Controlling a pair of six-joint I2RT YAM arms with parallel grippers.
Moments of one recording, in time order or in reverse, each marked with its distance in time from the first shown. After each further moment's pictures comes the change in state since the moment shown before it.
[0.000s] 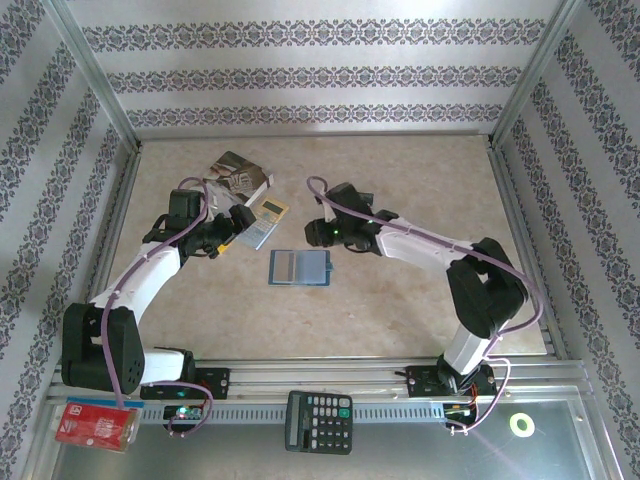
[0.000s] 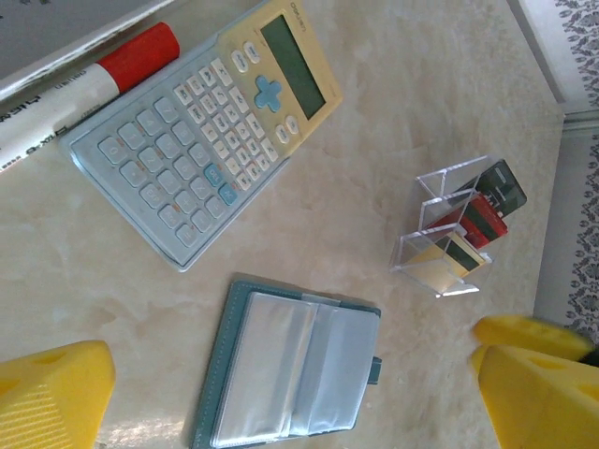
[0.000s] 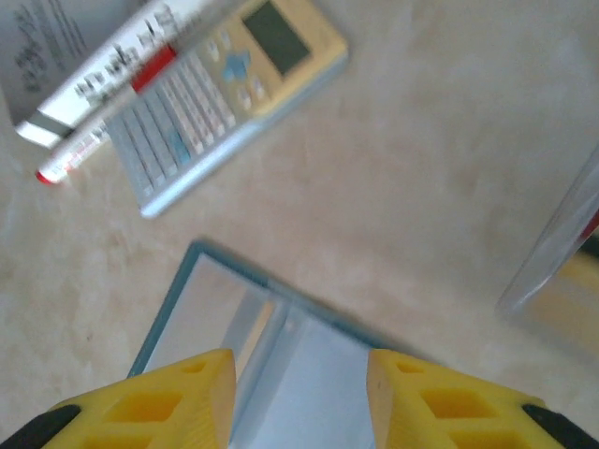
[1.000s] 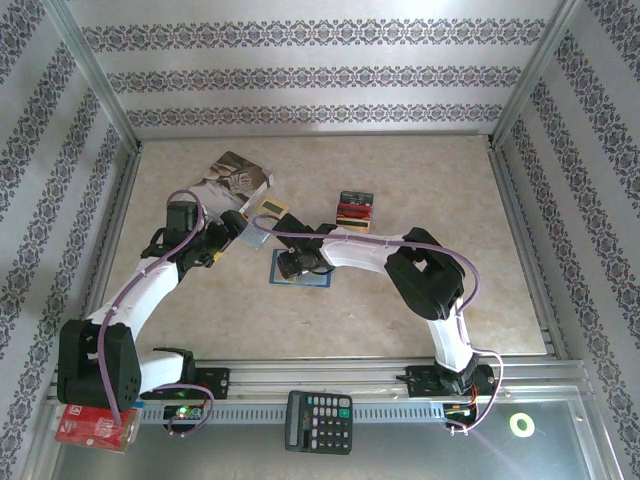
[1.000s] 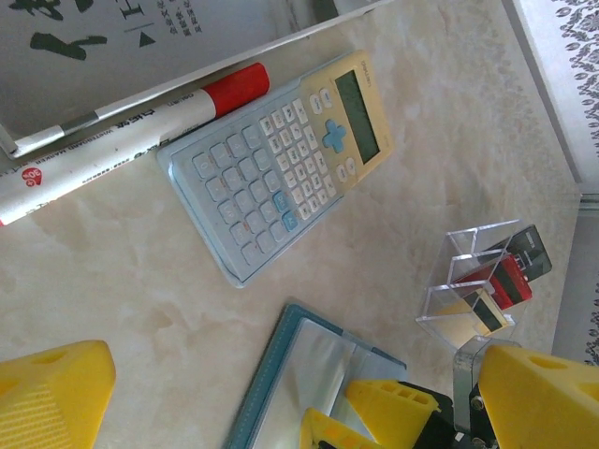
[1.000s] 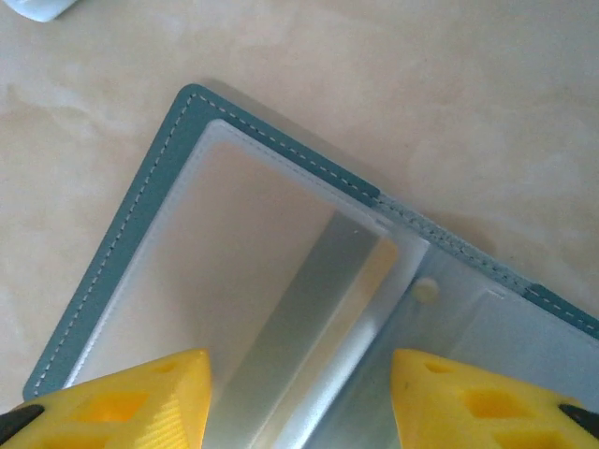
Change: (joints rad) left arm 0.000 -0.083 -0.118 0.078 -0.129 -0.121; right arm 0.219 0.314 0.250 -0.245 0.216 0.015
